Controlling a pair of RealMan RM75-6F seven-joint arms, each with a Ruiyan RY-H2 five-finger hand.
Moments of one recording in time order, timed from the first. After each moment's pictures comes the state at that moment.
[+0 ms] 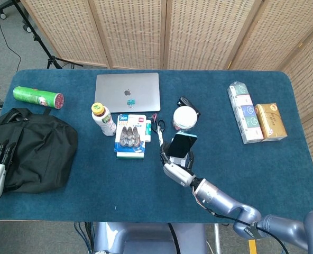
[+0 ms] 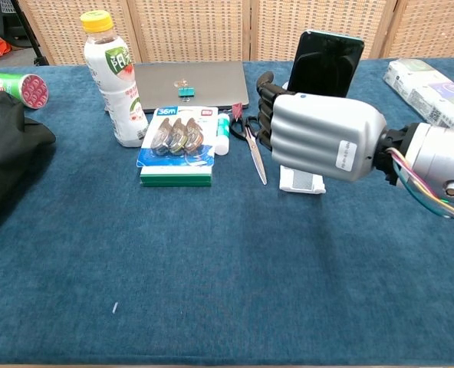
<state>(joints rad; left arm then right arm) -0.12 -1.16 -0.07 -1.58 1.40 1.43 0.14 0.73 -1.58 0.11 -1.39 -1.77 0.97 -1.66</state>
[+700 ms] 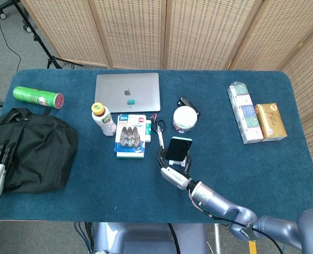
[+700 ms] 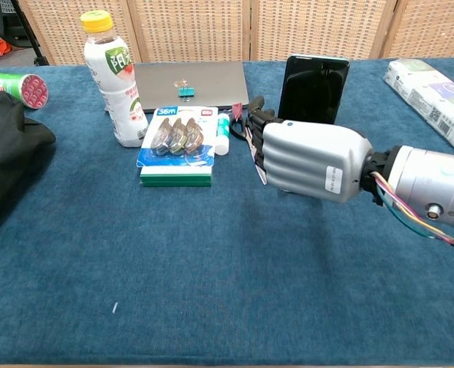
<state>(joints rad) -0.12 -1.16 -0.07 -1.59 1.40 1.43 0.13 0.73 -1.62 0.09 -1.36 -1.75 0.93 -1.73</state>
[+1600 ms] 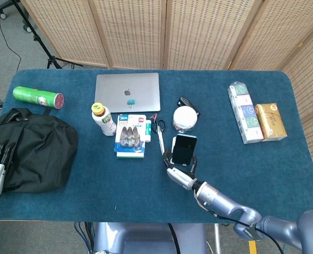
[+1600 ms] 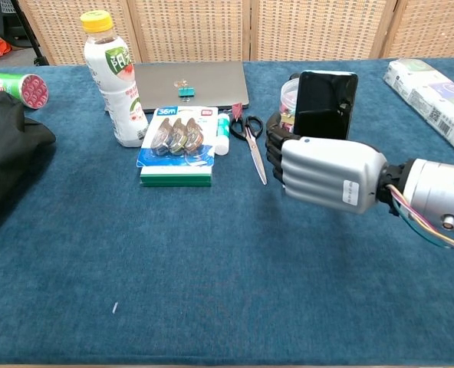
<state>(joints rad) -0.12 -1.15 -0.07 -1.59 1.40 1.42 0.13 0.72 -1.62 0.05 -1.29 -1.77 0.94 -1.69</state>
